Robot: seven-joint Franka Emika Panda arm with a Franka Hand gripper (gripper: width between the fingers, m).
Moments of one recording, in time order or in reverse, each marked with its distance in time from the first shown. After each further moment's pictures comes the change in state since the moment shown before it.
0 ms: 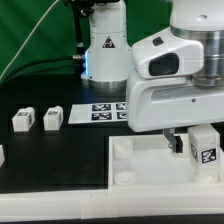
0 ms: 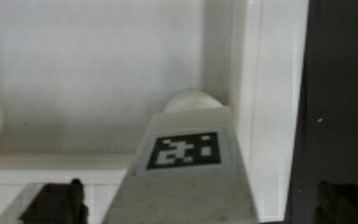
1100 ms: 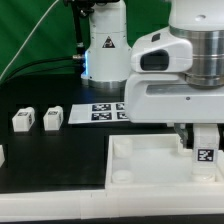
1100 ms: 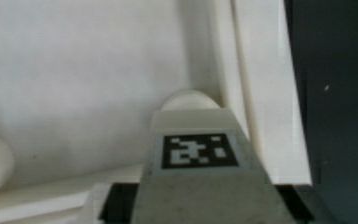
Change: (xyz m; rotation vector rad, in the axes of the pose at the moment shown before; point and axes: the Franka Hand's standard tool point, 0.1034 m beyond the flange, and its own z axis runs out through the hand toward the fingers) arm 0.001 0.003 -0.001 -0.001 0.006 0.318
